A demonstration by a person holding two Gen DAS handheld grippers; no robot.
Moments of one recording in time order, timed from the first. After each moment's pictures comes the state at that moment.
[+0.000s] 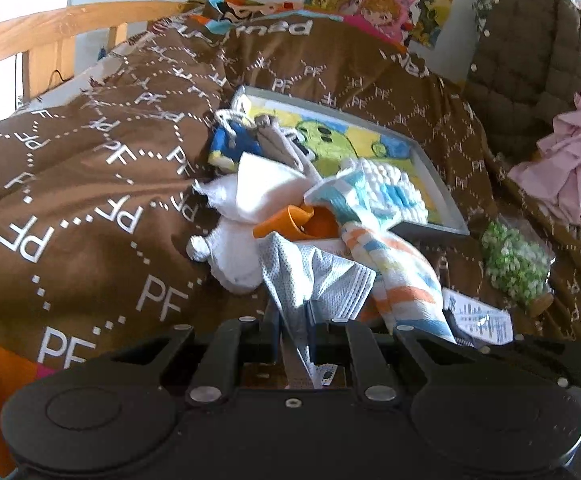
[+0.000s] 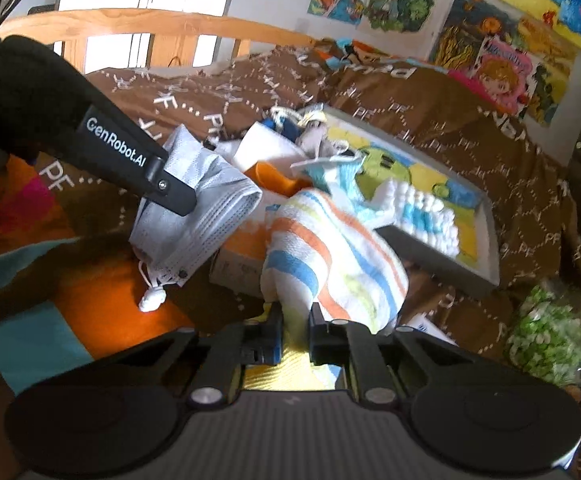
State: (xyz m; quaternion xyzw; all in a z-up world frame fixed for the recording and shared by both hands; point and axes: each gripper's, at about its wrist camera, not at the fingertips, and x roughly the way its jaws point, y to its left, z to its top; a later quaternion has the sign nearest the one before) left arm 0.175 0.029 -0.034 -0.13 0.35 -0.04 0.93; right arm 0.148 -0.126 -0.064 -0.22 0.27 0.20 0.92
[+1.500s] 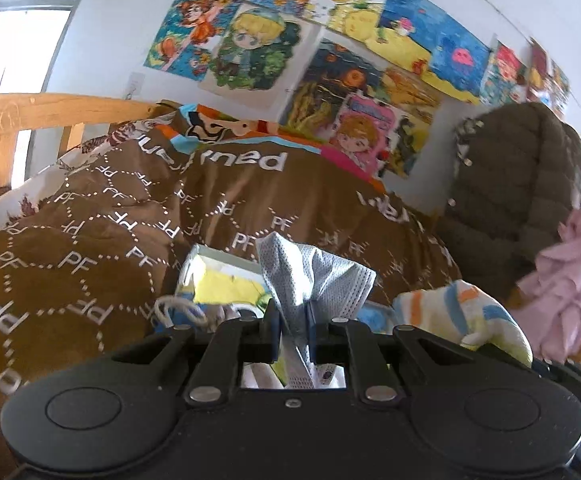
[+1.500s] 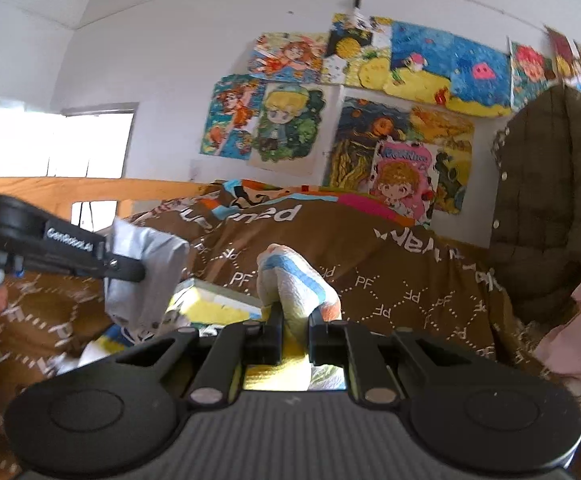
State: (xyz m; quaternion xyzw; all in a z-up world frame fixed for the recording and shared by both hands) left arm 0.317 0.051 0.009 -0.19 0.17 -0.08 0.97; right arm 0.279 -0.171 0.009 -0.09 0.08 0.13 0.98
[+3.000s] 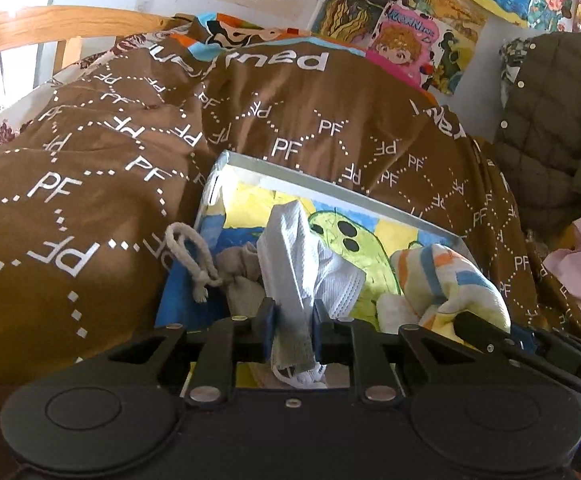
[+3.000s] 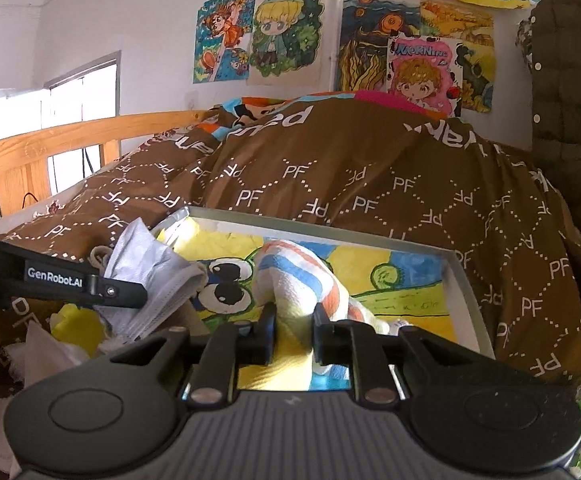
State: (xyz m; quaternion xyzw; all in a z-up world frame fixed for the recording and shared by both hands) left arm 0.393 0.055 -0.054 -0.16 0.30 -0.06 0.94; right arm 0.361 -0.151 -0.048 -0.06 0.20 0.14 0.97
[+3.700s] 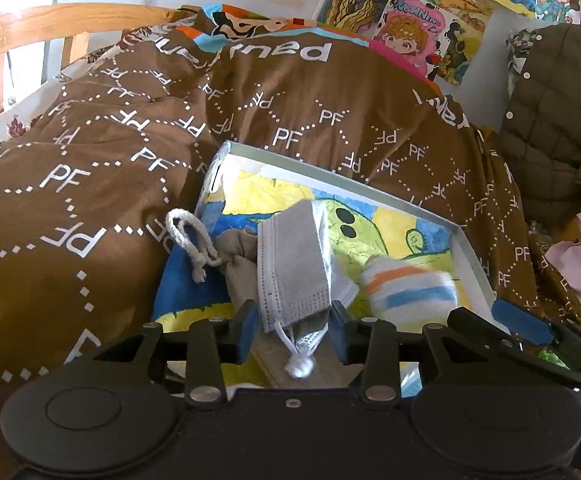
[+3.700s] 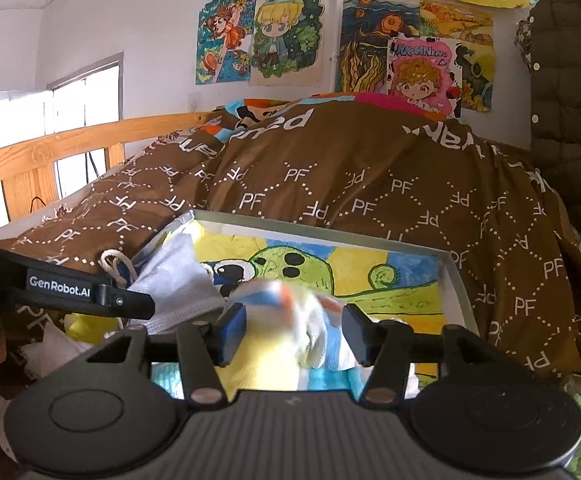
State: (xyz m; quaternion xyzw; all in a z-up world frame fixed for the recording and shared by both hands) left arm 0.378 0.046 -0.041 -0.16 0.32 -0.05 0.93; right arm 0.347 -0.161 -0.032 -0.06 0.20 0.15 0.97
